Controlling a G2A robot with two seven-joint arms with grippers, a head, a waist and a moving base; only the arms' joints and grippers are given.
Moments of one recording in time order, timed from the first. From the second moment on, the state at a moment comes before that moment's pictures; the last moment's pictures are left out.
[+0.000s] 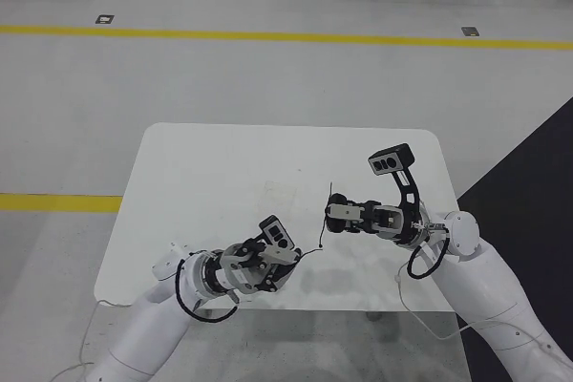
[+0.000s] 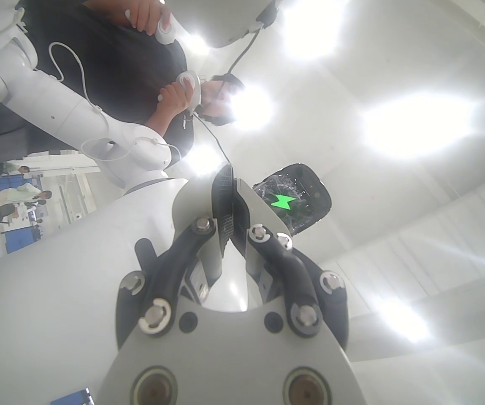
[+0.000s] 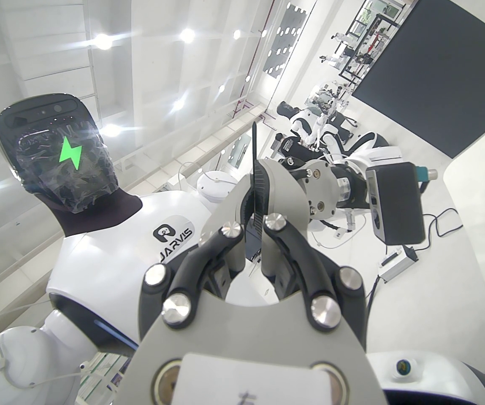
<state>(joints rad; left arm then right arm) 1.10 -1.15 -1.00 -1.68 -1.28 0.29 -1.20 -0.99 -1.02 1.10 -1.58 0.90 -0.48 1.13</state>
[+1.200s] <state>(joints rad) 1.11 -1.17 -1.03 -1.68 -1.27 0.29 -1.20 -0.99 -1.02 1.10 -1.58 0.90 -0.48 1.13</state>
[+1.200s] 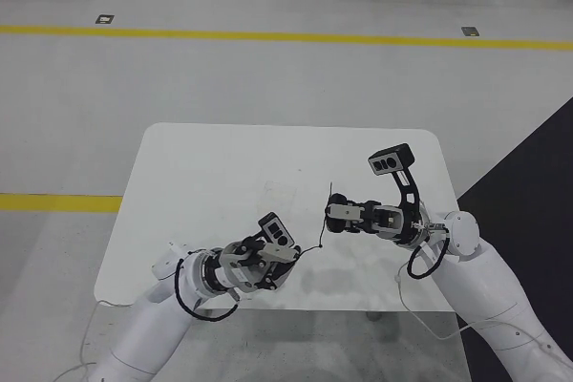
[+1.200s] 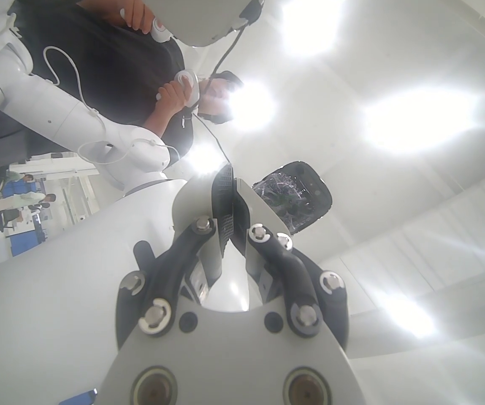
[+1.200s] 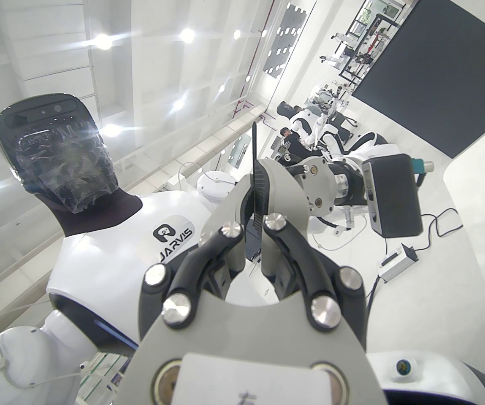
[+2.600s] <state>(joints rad) 1.12 -1.18 -1.05 -1.67 -1.27 0.30 -1.20 -0.99 -1.02 1.10 -1.58 0.90 -0.48 1.13</state>
